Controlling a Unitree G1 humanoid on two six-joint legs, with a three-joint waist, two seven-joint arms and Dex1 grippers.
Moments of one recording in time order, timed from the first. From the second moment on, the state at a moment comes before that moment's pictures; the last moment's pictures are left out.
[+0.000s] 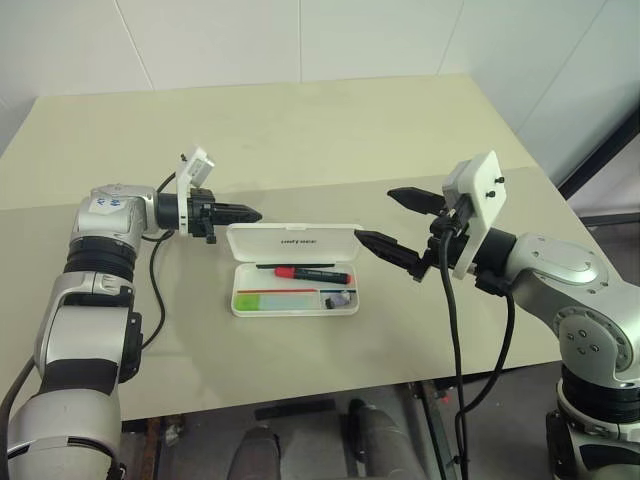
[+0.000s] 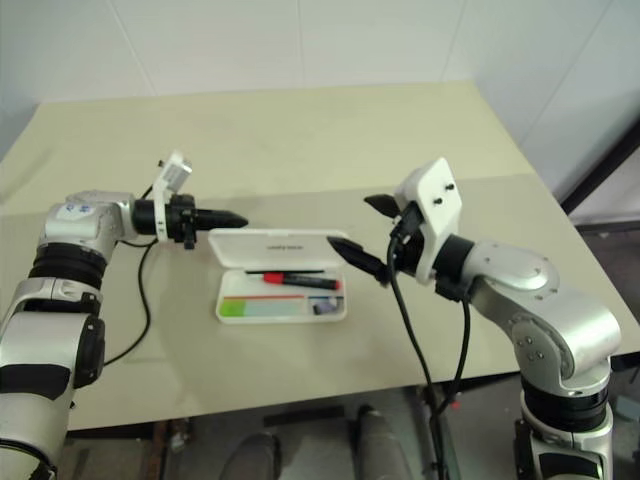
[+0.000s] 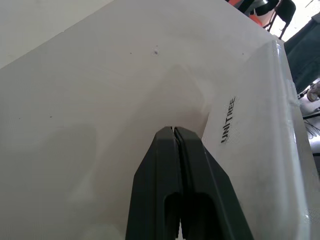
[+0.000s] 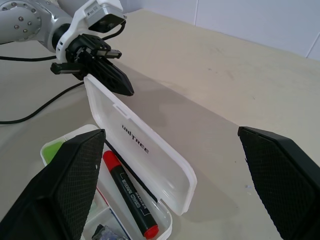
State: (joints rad) left arm -1.06 0.67 -0.08 0.84 -0.22 0.56 -1.38; right arm -0.53 -0.58 -0.13 -0.65 0.70 1.00 0.49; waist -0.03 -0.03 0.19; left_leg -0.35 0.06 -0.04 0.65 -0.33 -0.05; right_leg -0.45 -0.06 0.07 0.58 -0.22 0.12
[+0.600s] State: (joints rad) left arm -0.80 0.84 -0.25 0.38 -0.25 0.72 -1.50; right arm -0.52 -0.60 -0.12 -0.65 0.70 0.98 0.49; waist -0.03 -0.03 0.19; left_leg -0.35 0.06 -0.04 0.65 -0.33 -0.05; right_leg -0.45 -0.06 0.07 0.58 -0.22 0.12
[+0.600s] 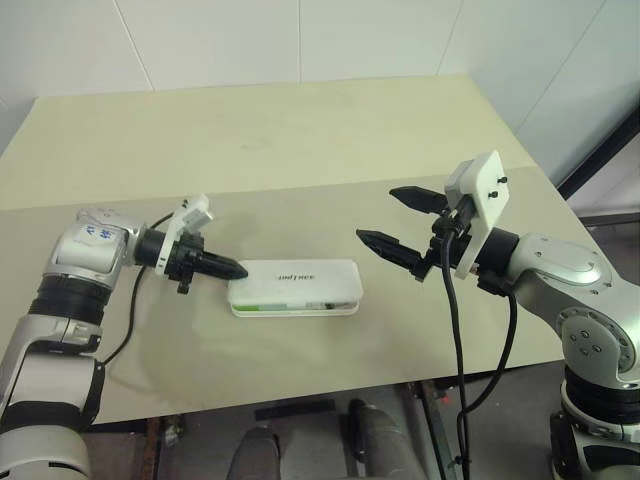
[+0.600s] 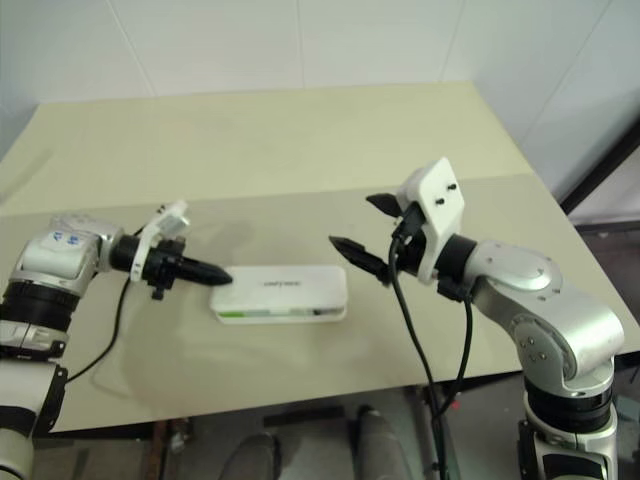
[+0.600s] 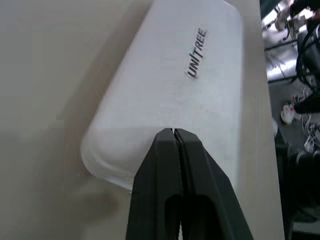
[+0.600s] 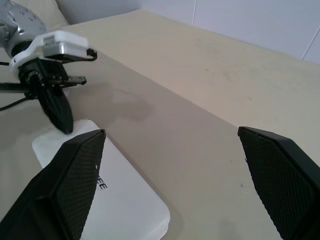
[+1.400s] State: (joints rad) left arm -0.82 0.74 -0.31 0.35 -0.23 0.66 -1.46; right arm -0.50 -0.63 -0.11 -0.66 0.70 0.98 0.49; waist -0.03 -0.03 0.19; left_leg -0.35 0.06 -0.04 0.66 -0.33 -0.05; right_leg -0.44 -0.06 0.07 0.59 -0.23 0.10
